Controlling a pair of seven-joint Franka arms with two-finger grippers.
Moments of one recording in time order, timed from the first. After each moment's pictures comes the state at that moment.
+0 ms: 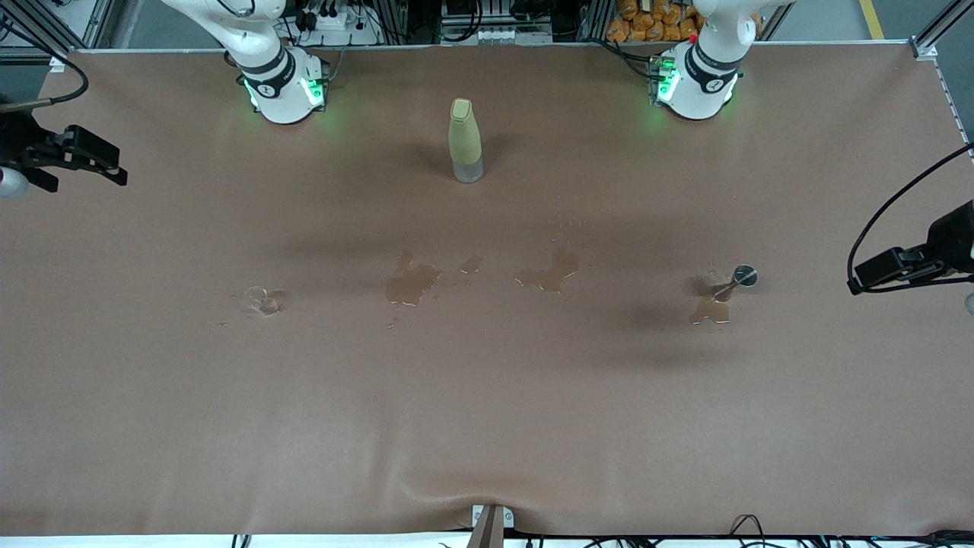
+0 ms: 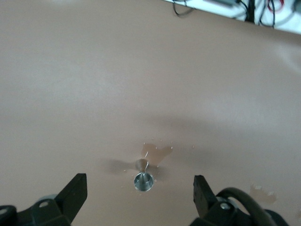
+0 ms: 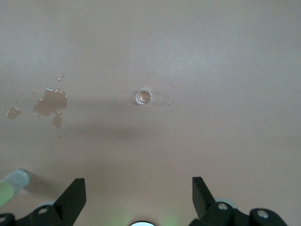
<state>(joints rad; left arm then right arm) 0.25 0.20 -0.22 -1.51 -0.04 1.82 -0.18 -0.17 -0.02 0.16 -1.53 0.02 1.44 -0.09</state>
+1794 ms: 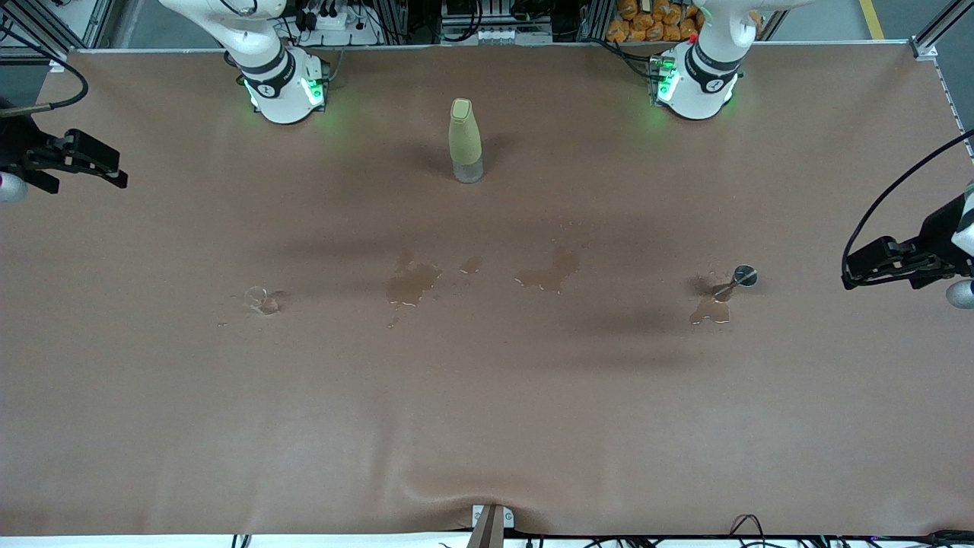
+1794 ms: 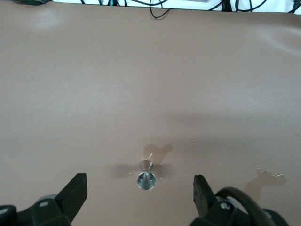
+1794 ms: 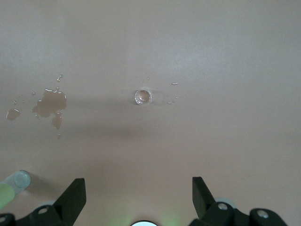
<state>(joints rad) 0.01 0.19 -0.03 -1.45 -0.04 1.77 -0.04 -0.11 -0.02 0.10 -1.53 0.02 1.44 -0.08</state>
